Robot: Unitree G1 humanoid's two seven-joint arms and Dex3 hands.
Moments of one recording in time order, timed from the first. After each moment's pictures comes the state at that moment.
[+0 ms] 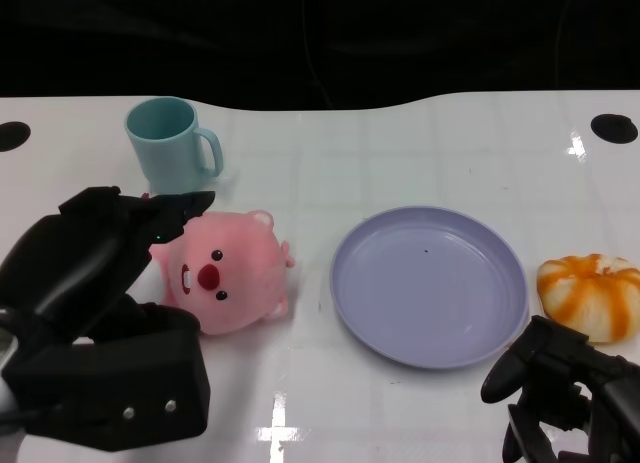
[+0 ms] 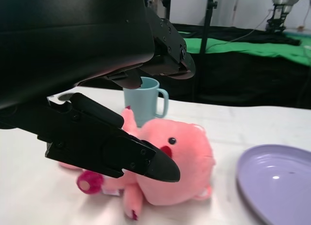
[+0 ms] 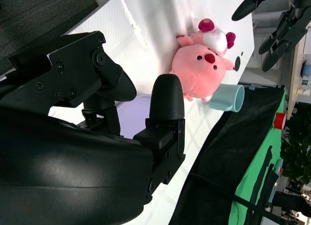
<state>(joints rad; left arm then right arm) -0.08 0.50 -0.11 -0.34 0.67 0.10 -0.29 0.45 -0.20 0.07 -0.71 0.04 0.31 0.22</state>
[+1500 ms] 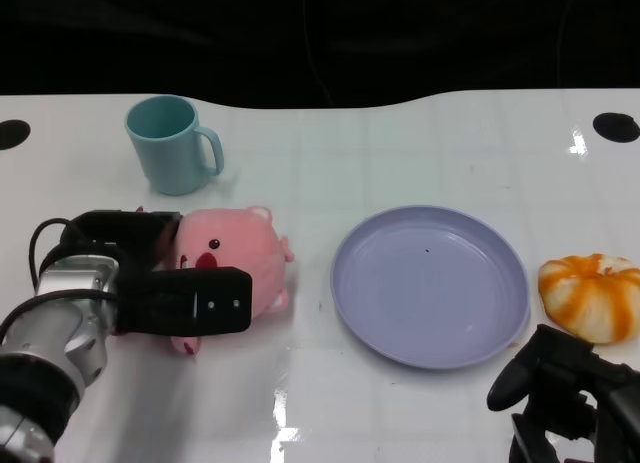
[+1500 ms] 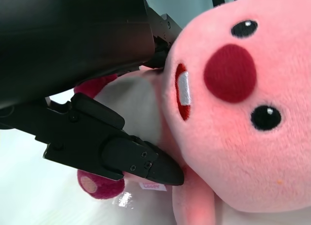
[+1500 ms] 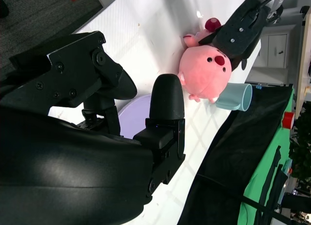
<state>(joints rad) -0.69 0.33 -0.49 0.89 0.84 0.08 -0.09 0.48 -0.20 0.06 -0.70 0.04 0.30 0.23</state>
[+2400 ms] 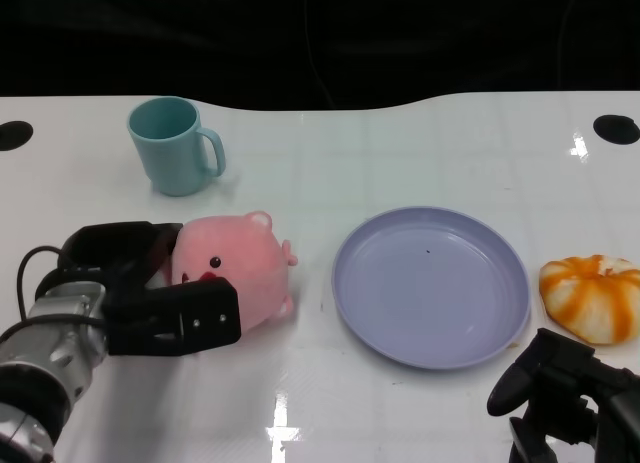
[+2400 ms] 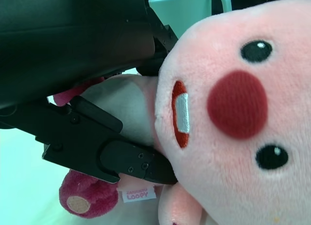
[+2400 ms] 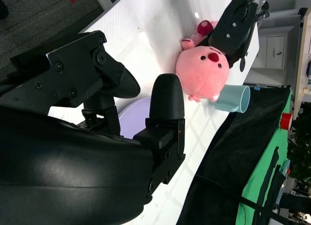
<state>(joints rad) -0.69 0.32 -0.48 1.09 0.69 -0.16 0.21 0.49 -0.20 0.06 -0.71 0.04 0.30 0.23</state>
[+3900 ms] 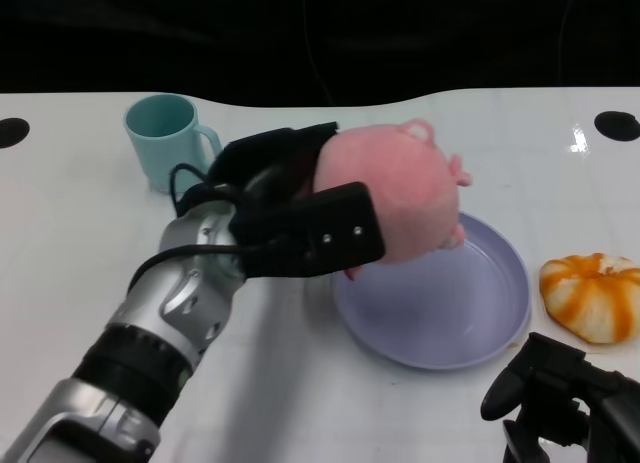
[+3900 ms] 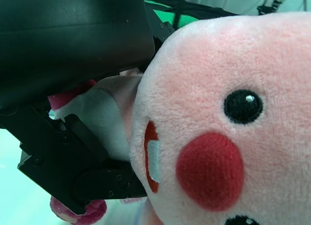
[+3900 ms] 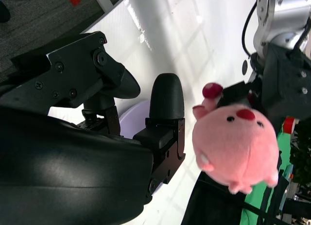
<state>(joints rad) -0.74 0.09 -0.42 0.59 0.58 0.06 -0.02 0.48 -0.20 0.07 -0.68 0.04 0.26 0.24</state>
